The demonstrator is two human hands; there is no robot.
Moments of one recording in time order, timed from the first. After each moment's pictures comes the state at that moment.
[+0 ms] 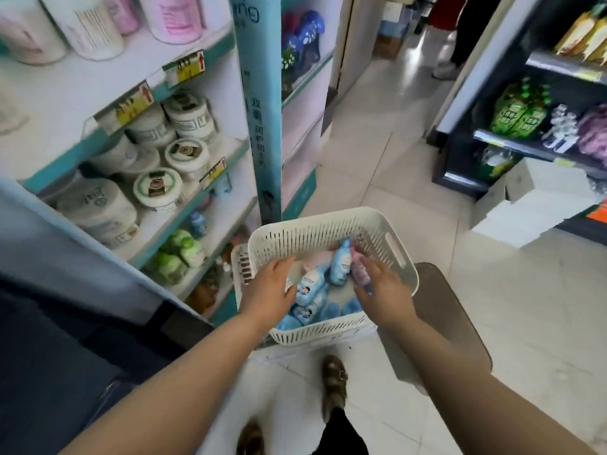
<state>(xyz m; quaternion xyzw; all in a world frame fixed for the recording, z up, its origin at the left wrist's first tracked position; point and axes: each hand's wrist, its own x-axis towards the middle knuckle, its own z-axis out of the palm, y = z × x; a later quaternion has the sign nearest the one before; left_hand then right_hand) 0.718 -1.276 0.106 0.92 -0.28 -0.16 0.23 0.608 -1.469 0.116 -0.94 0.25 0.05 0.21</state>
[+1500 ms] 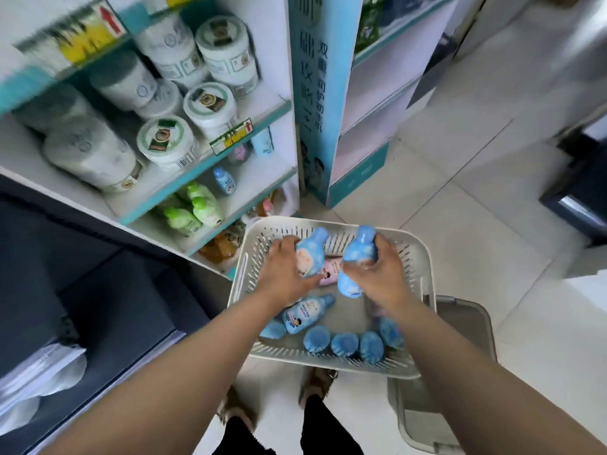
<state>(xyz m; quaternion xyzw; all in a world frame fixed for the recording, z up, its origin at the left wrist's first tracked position) 0.769 -1.376 0.060 0.93 0.01 -0.21 0.32 0.744 -1.556 0.050 -0.84 0.19 0.04 0.51</state>
